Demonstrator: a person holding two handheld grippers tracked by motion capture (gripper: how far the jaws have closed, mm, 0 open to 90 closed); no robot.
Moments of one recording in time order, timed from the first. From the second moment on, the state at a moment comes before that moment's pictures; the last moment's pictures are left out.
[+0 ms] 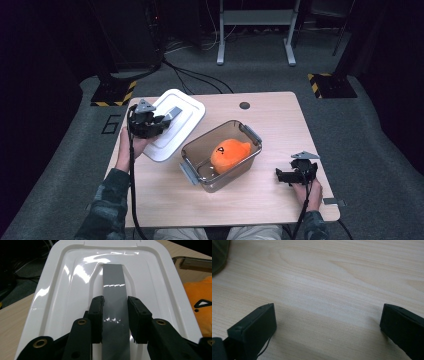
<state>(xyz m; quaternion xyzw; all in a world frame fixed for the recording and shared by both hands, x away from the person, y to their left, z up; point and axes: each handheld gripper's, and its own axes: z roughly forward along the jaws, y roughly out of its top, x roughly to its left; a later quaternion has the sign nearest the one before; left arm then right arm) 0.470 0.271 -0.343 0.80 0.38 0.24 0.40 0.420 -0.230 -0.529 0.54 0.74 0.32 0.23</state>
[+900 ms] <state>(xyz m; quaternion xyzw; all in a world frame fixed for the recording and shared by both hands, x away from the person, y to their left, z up) 0.461 0.195 -0.337 0.83 0.31 0.20 0.41 0.420 -0.230 -0.529 0.54 0.74 0.32 0.23</state>
